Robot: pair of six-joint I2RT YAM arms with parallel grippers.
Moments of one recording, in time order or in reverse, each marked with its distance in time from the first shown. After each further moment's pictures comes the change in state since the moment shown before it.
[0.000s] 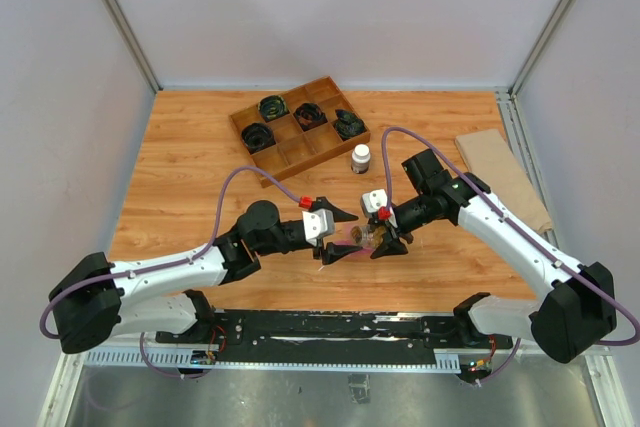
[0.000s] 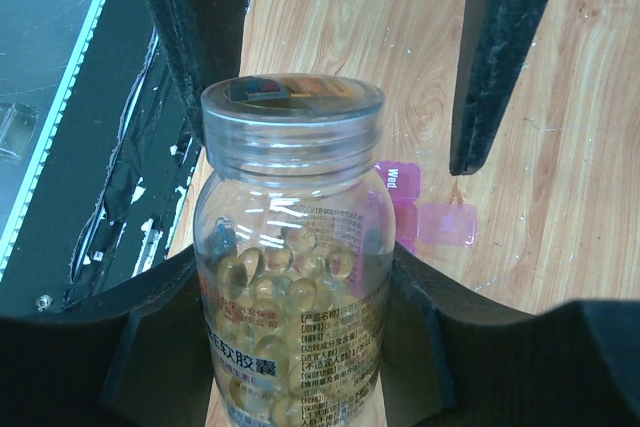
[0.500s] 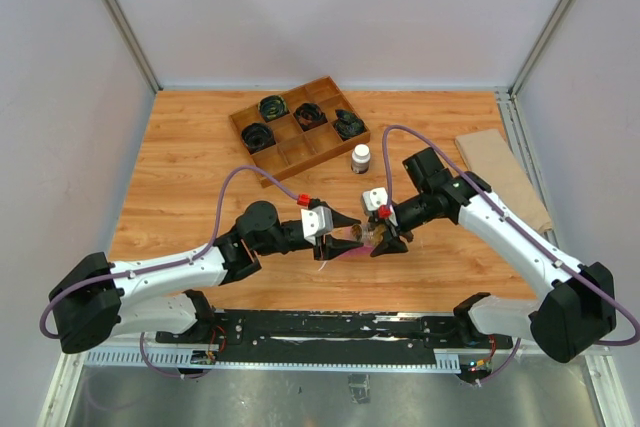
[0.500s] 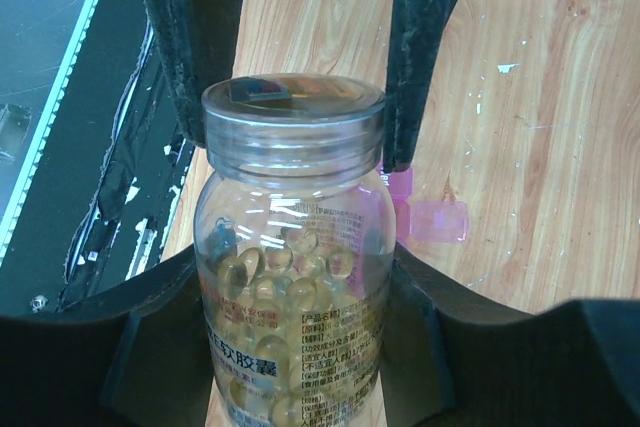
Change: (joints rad) left arm -0.003 0.002 0.000 0.039 0.001 -0.066; right arm -0.002 0.002 0.010 0.003 0.004 0.001
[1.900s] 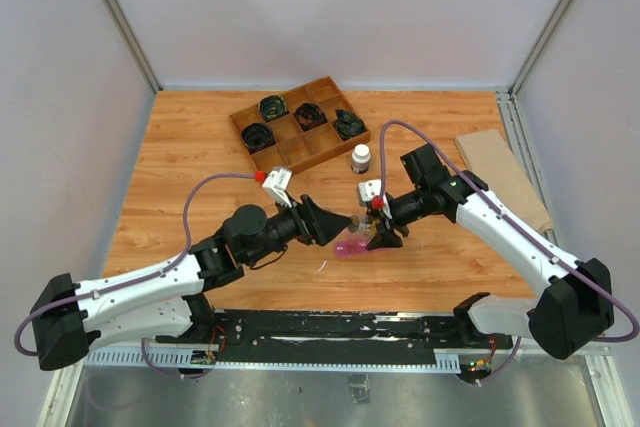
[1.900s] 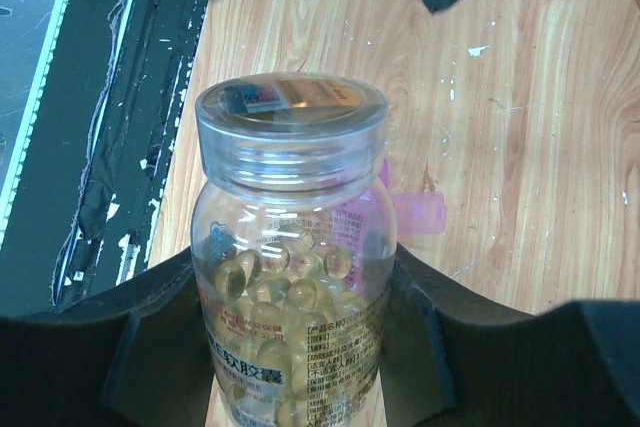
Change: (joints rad) left arm -0.037 -0.158 0.044 -0.331 -0.548 -0.960; right arm 0.000 0.019 0.004 0.099 0.043 0.136
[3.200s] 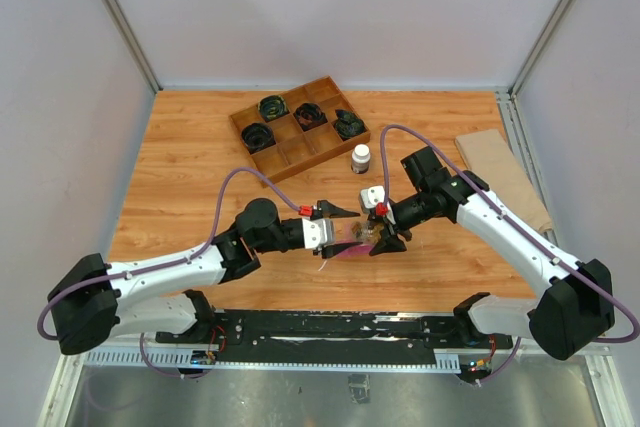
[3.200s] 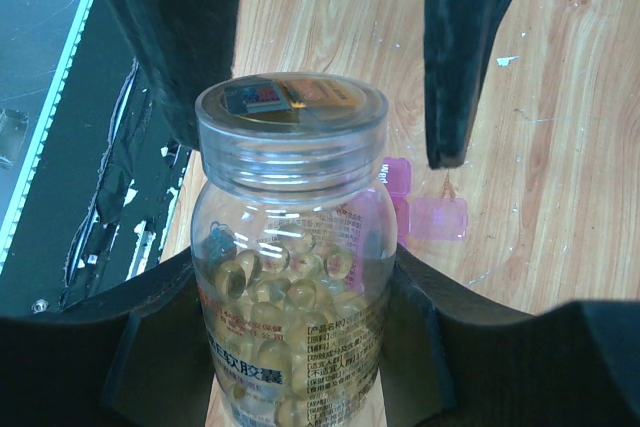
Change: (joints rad) left arm 0.042 0.137 -0.025 0.293 0.576 1.194; right arm 0.000 -0.005 0.000 -0.083 -0.031 -0.104
